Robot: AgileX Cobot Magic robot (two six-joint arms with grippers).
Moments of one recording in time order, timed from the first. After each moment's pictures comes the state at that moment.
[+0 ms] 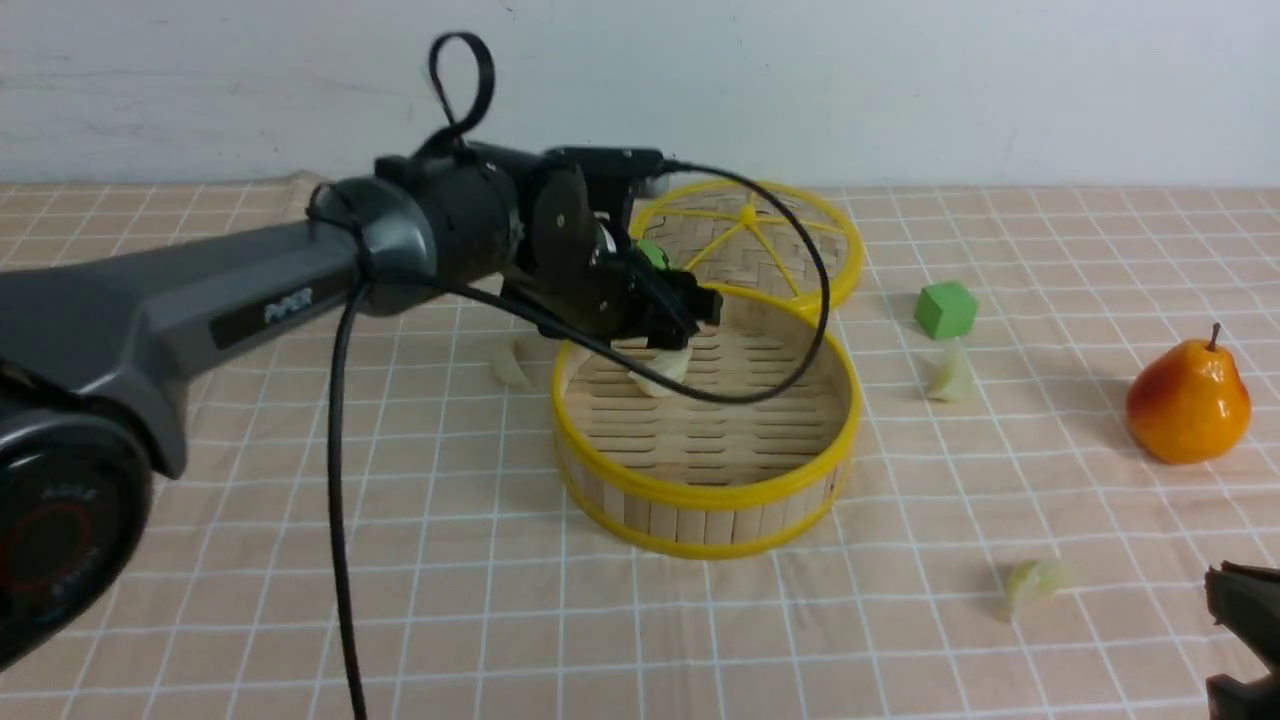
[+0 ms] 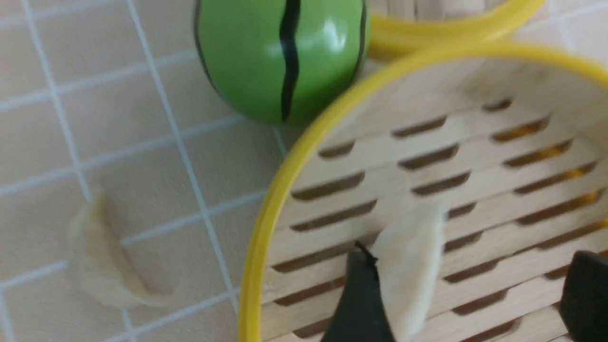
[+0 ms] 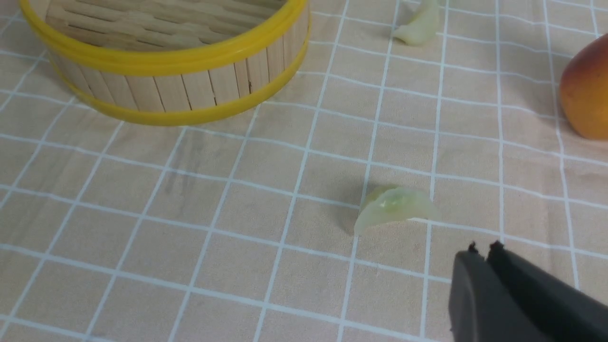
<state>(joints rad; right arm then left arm) 0.26 0.75 -0.39 -0.09 0.28 0.13 -0.48 2.09 -1.78 -0.03 0.54 -0.22</state>
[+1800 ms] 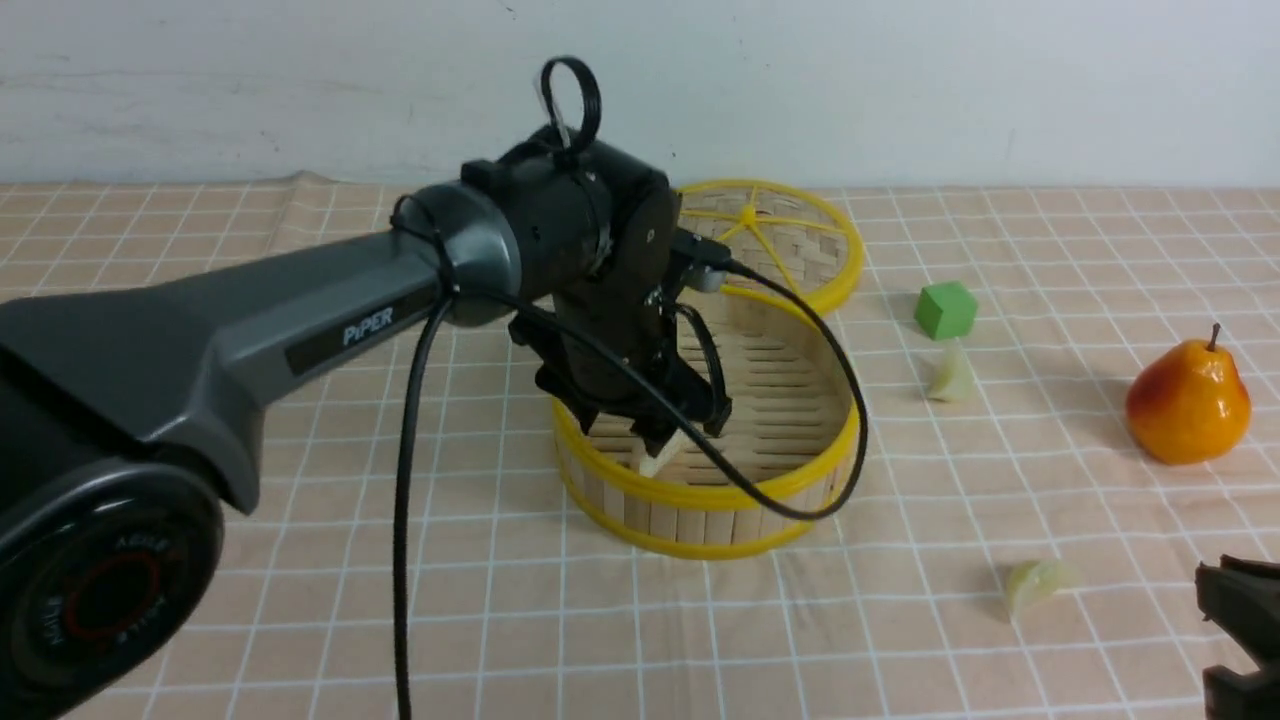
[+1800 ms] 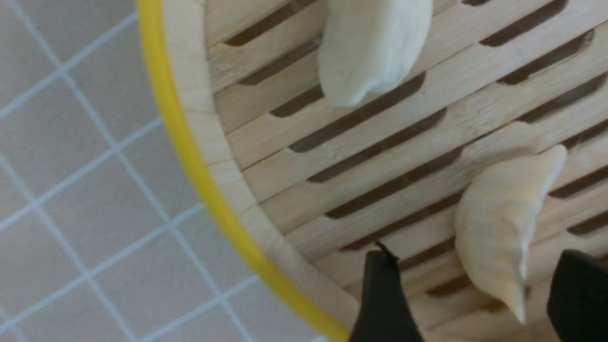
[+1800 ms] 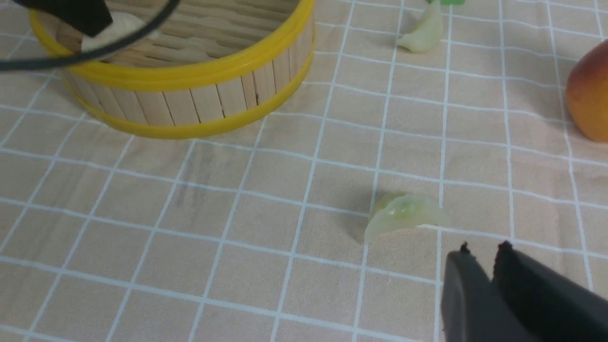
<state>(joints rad) 0.26 0.75 -0.39 -0.05 0.27 0.13 -0.59 2.13 -1.90 0.13 1.04 -0.15</state>
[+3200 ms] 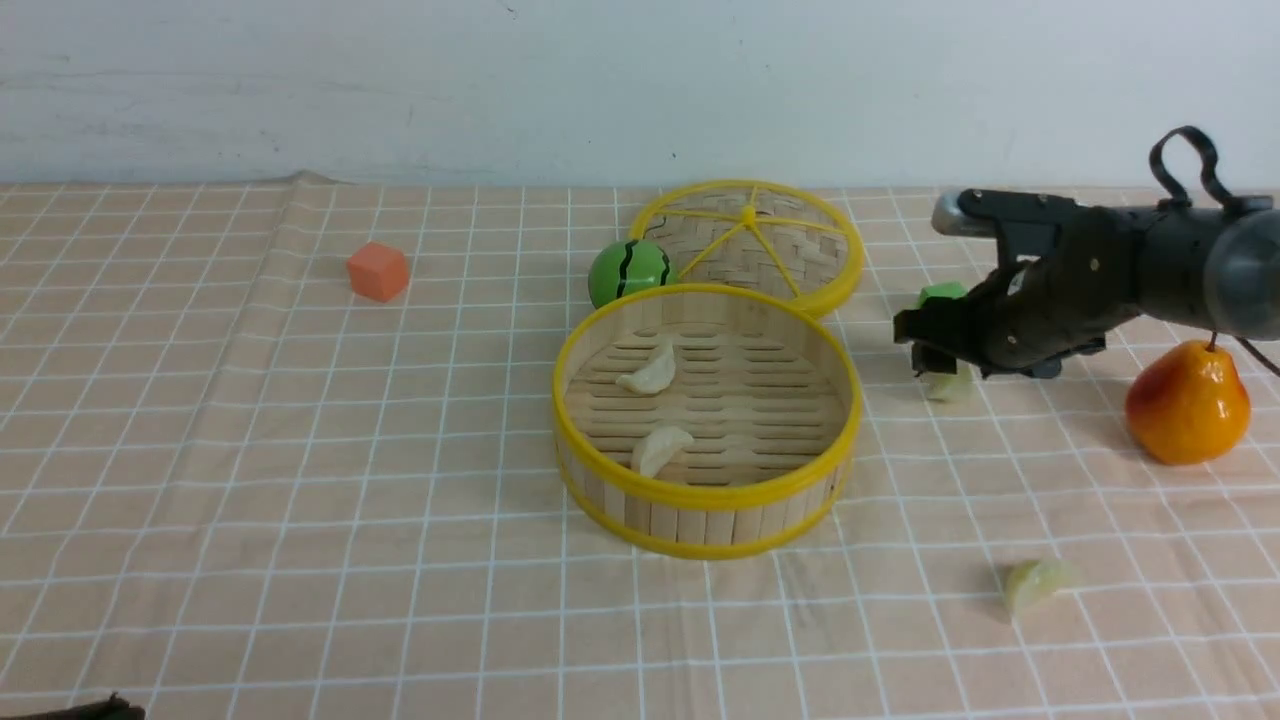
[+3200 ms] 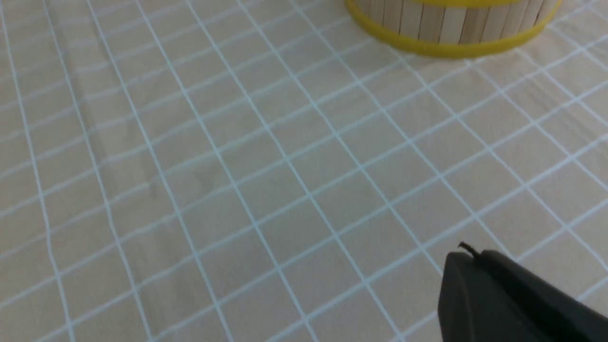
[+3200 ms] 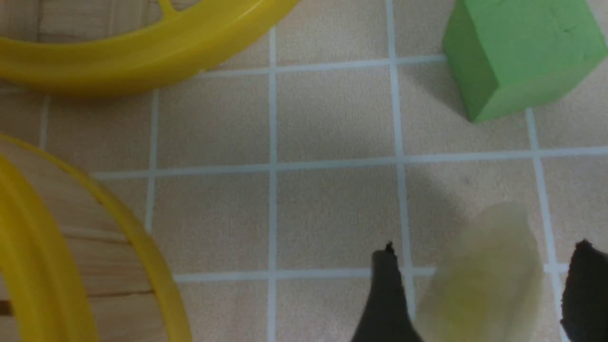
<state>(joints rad) 0.12 2.14 -1.54 0.09 0.35 0.15 -0.60 0.36 -0.34 0.31 0.58 -0.26</state>
